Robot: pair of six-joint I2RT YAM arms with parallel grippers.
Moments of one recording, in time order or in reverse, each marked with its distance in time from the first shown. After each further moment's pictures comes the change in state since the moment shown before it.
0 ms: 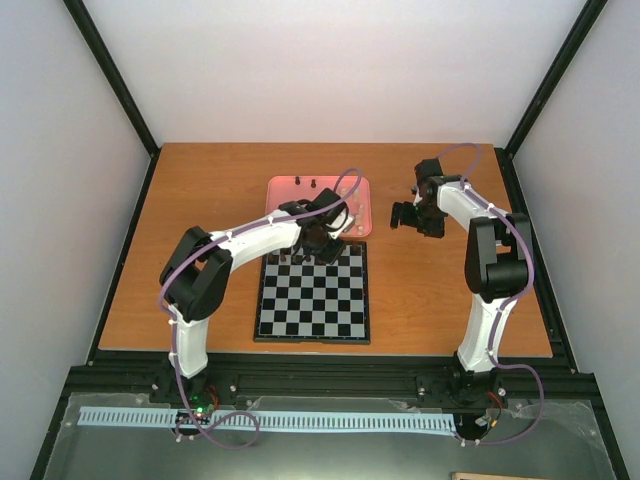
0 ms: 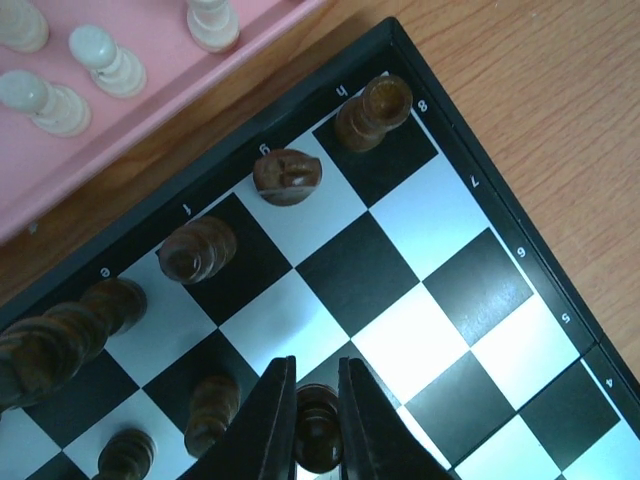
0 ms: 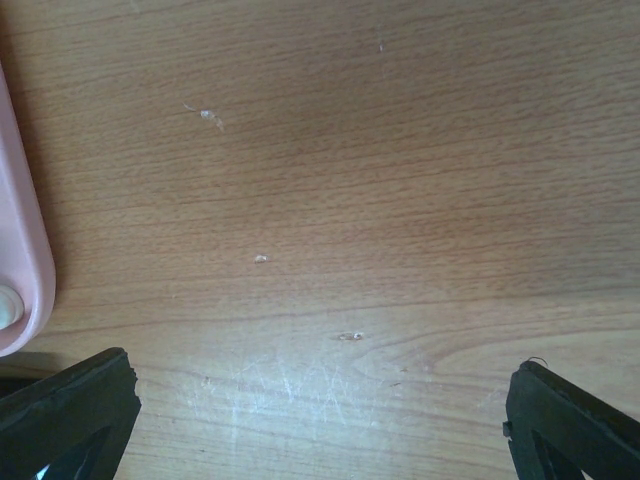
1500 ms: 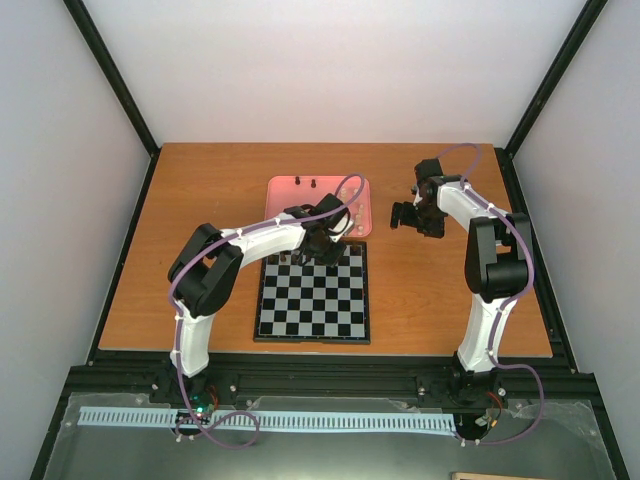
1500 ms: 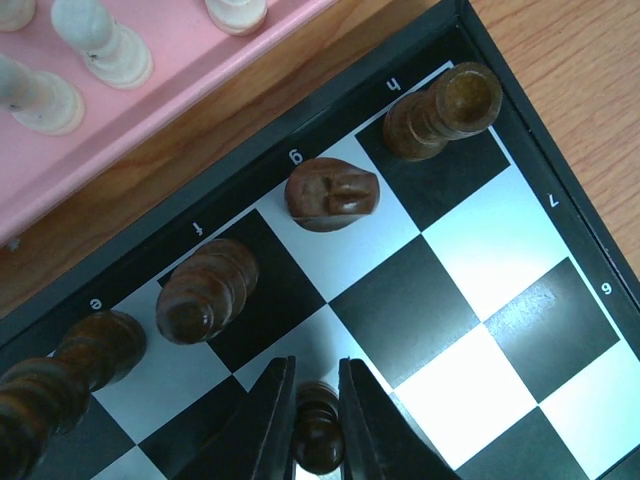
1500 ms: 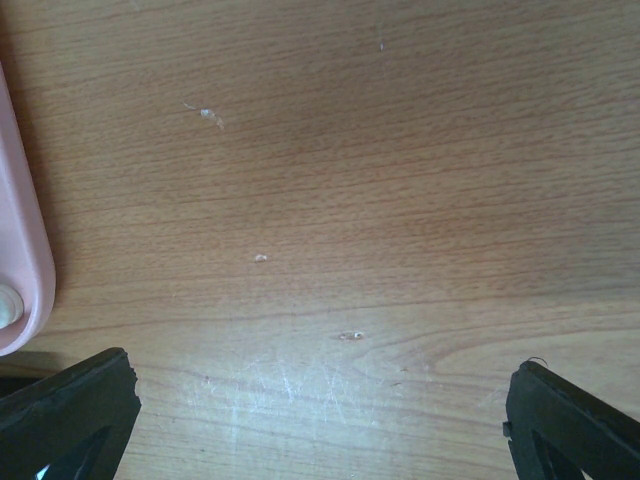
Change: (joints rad) left arm 0.000 0.060 -0.019 0.072 -0.043 -0.011; right arm 0.000 0.000 -0.001 0.000 -0.001 0.000
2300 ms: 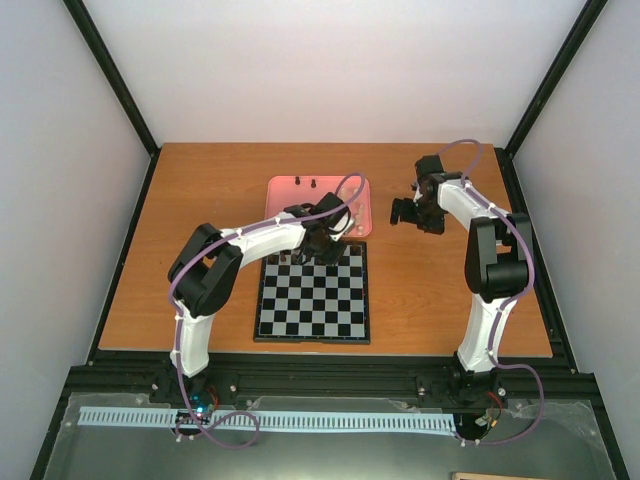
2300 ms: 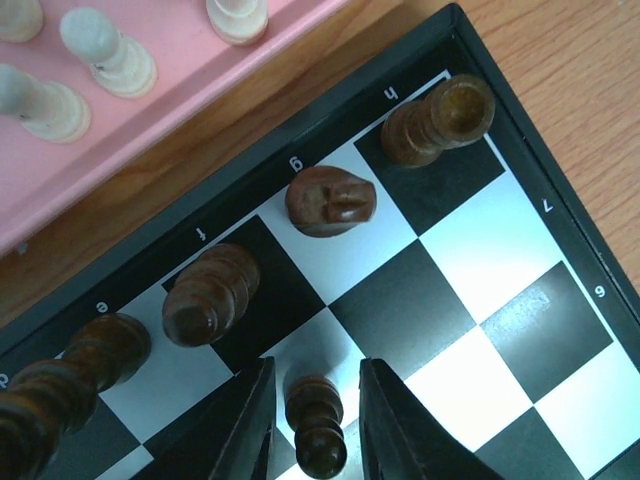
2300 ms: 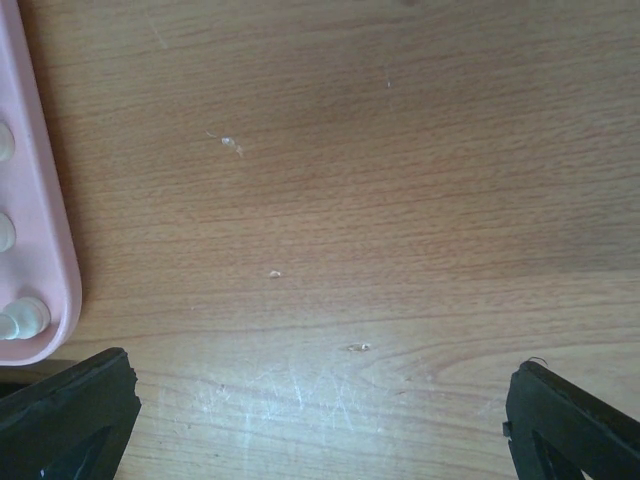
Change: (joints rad) left arm 0.000 0.000 0.007 -0.005 0.004 0.000; right arm 0.000 0.000 0.025 -0.003 0.000 0.000
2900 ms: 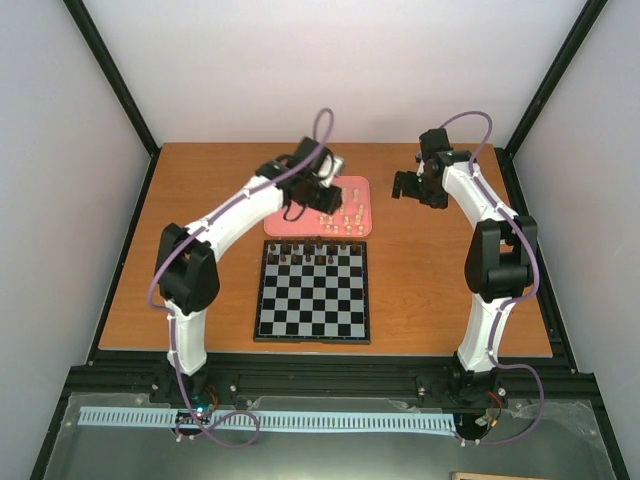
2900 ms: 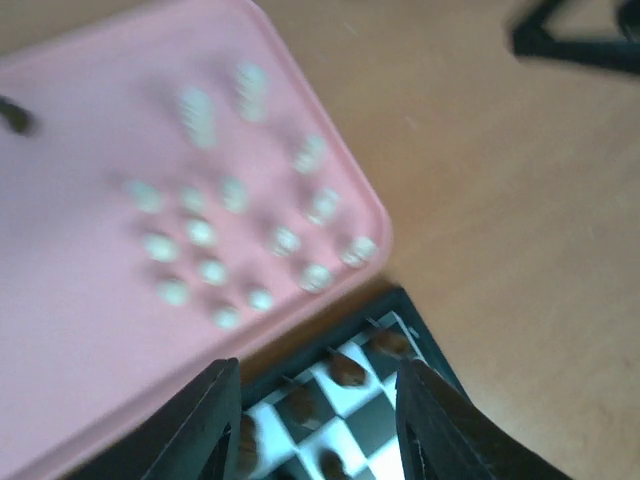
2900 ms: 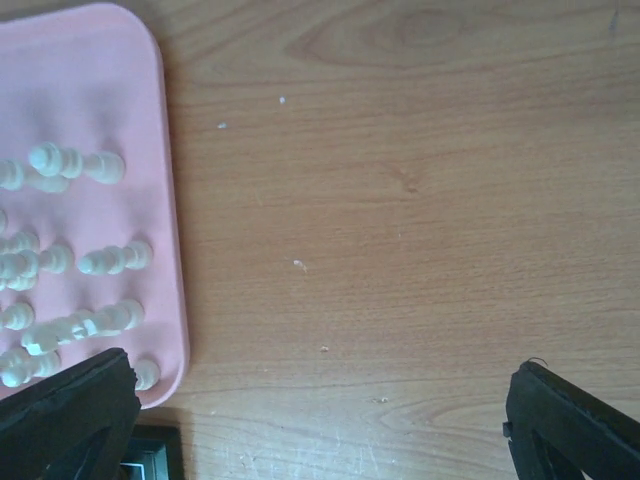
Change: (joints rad) left arm 0.095 -0.049 0.305 -0.117 0.064 -0.035; right arm -0.001 0.000 0.213 -0.072 0.031 0.000
